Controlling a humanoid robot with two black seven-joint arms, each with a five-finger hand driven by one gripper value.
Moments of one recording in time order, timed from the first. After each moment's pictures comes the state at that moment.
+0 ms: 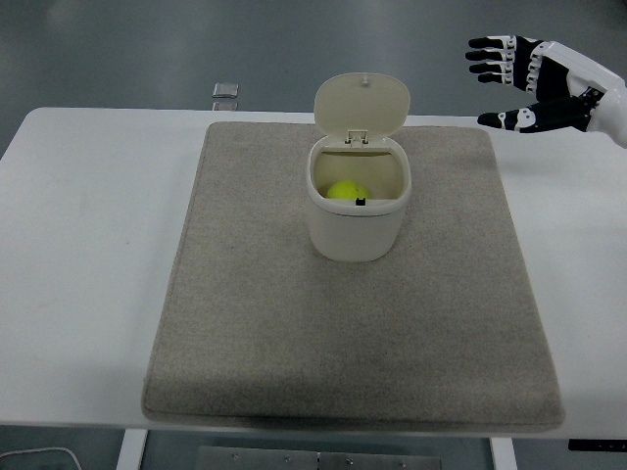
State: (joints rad) left arm 0.06 0.00 -0.28 -0.09 0.18 -0.11 -0.01; right arm 1.02 -0.69 0.43 1.01 -0.62 0.33 0.43
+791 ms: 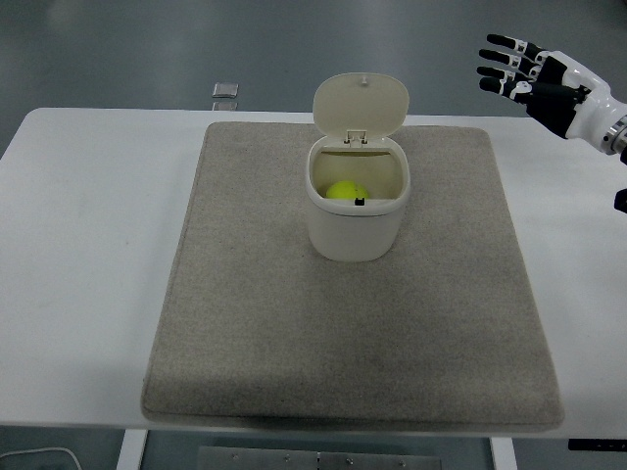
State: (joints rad) left arm 0.06 0.00 -0.28 -0.09 0.18 -0.11 -0.01; right arm 1.01 -0.55 0.42 0.86 -0.15 0.29 0.17
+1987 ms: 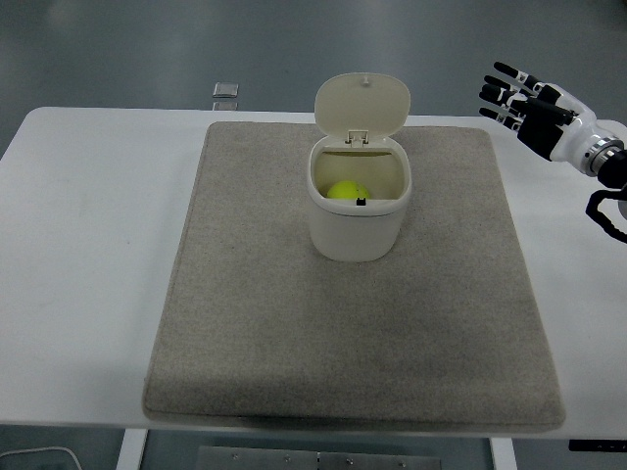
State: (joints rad) left arm 0.06 0.00 -0.28 -0.09 0.18 -0.11 -0.01; right arm 0.97 -0.46 0.46 0.77 0.06 0.20 0.07
